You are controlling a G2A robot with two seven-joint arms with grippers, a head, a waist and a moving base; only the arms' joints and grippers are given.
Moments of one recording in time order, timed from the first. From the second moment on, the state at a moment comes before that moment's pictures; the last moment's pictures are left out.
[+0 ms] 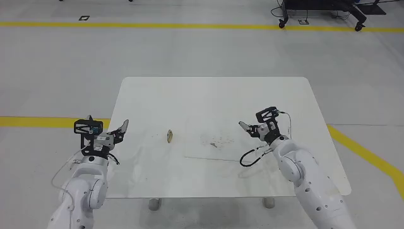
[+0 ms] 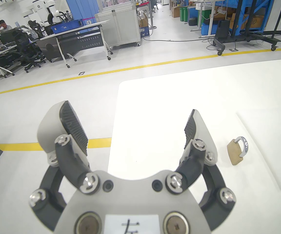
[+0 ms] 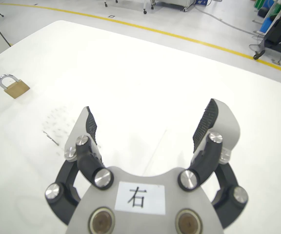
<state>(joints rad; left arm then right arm) 1.73 -1.15 -1.60 -1.80 1.33 0.00 0.00 -1.46 -1.19 1.31 -1.53 -1.19 -0.20 0.18</state>
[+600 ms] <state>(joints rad) 1.73 -1.15 -1.60 -1.80 1.33 0.00 0.00 -1.29 -1.22 1.10 -1.37 -1.14 -0.47 0.30</state>
